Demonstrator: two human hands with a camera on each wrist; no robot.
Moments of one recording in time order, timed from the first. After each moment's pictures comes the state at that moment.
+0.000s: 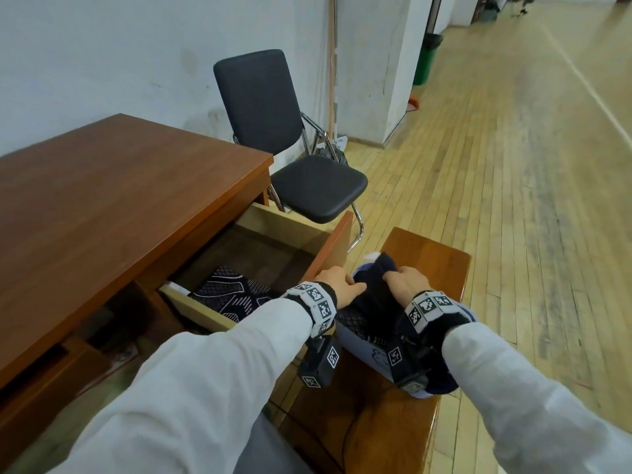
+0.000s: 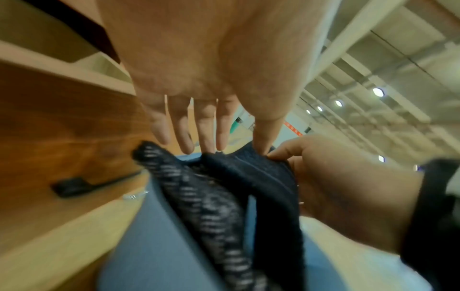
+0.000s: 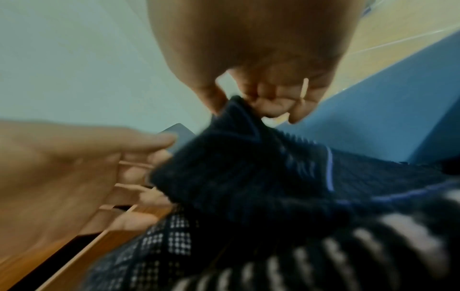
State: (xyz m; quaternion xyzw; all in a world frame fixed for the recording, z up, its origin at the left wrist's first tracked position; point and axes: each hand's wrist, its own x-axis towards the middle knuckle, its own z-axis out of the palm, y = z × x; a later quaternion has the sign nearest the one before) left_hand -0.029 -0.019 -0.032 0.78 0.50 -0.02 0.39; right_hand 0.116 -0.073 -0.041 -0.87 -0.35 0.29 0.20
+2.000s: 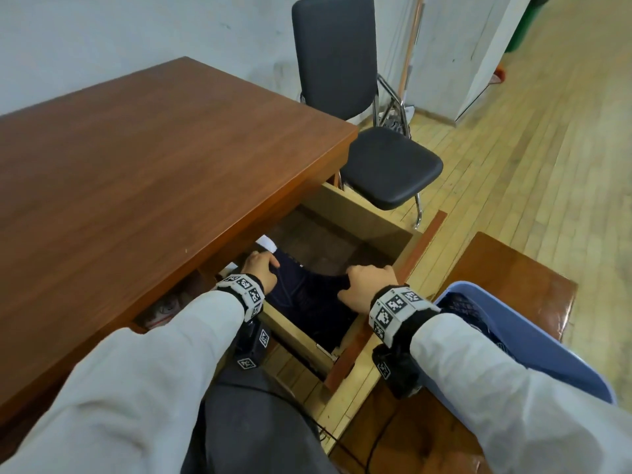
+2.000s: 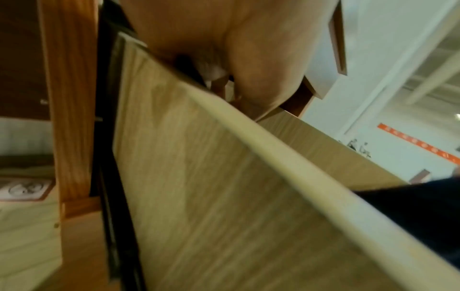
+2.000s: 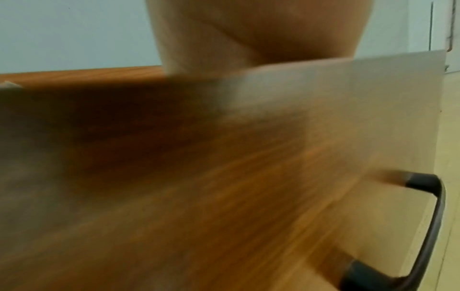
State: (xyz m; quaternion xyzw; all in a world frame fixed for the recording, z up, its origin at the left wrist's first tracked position) left_hand -0.238 0.118 -0.101 0.67 0.69 0.04 0.28; right_hand -0.043 0.053 -0.066 -0.71 -0.67 0.18 -0.12
